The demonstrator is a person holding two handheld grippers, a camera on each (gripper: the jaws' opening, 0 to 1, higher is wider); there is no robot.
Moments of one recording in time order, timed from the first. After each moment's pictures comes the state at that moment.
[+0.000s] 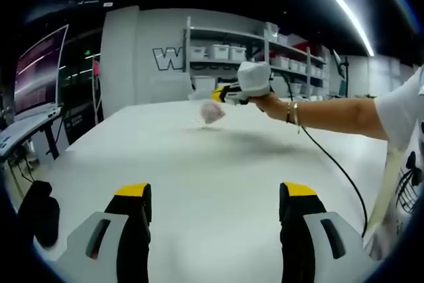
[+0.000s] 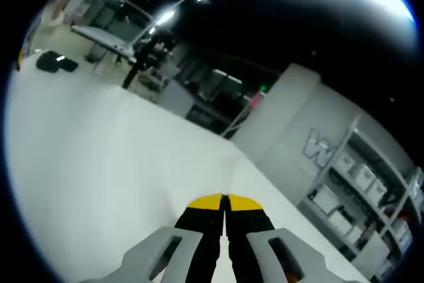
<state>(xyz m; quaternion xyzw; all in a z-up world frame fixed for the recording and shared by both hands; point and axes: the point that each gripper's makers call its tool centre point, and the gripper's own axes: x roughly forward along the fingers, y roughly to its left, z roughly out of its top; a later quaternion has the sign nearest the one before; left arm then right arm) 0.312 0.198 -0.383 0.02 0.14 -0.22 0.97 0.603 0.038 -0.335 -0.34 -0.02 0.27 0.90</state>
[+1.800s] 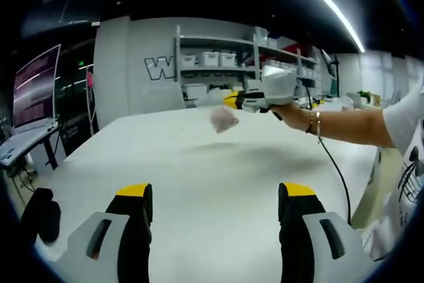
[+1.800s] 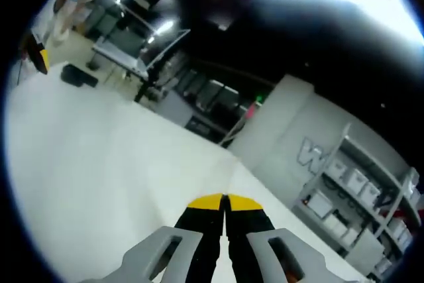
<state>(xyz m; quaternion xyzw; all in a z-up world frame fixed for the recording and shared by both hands) 0.276 0.170 -0.367 0.04 0.12 -0.24 0.96 0.494 -0.004 -0.317 -0.32 -0.06 0.27 0.90</state>
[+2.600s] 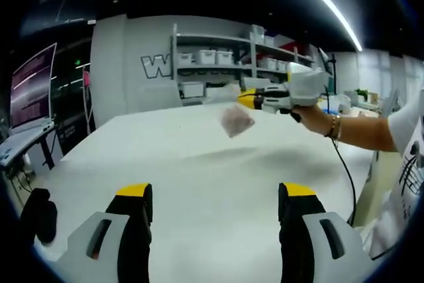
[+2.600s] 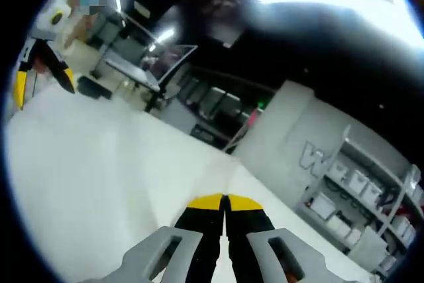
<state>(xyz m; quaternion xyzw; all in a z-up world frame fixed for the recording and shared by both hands) 0.277 0.165 -0.371 0.04 0.12 -0.25 0.96 0.429 -0.011 -0.315 -0.31 -0.07 0.29 0.90</state>
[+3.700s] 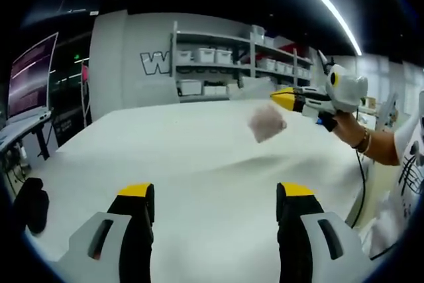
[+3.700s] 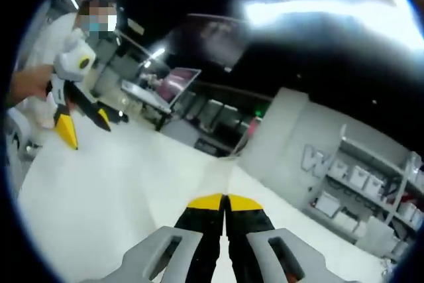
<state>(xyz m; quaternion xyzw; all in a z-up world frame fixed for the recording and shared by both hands) 0.281 0.169 -0.386 0.03 0.13 -0.26 0.96 0.338 -0.019 -0.316 -0.25 -0.10 0.30 0.91</state>
